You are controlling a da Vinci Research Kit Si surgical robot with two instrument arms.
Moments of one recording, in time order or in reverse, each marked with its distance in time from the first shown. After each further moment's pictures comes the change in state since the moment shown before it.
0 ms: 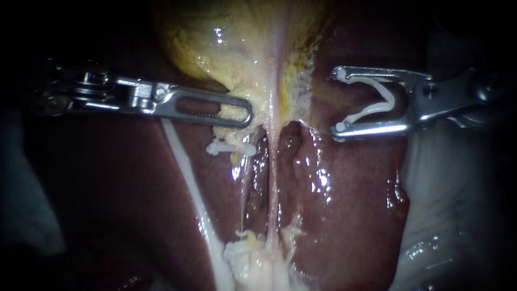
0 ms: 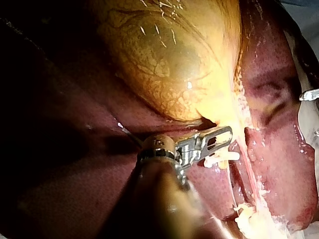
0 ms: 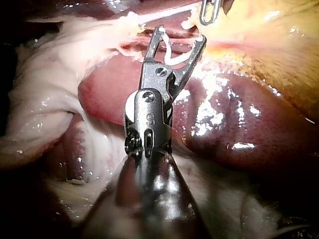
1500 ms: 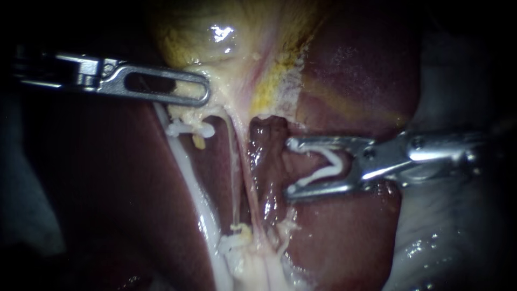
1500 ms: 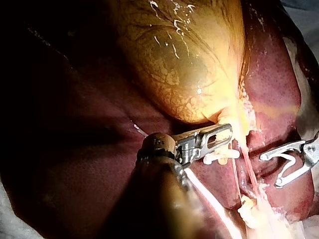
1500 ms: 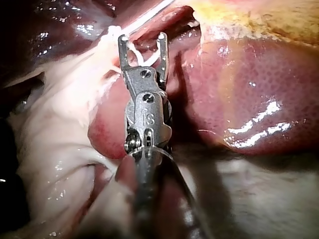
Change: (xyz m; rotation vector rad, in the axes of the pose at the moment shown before) right arm -0.011 -0.007 0.014 0.164 -0.115 0.278; left arm -0.003 -0.003 -0.009 -0.024 -0.037 0.021
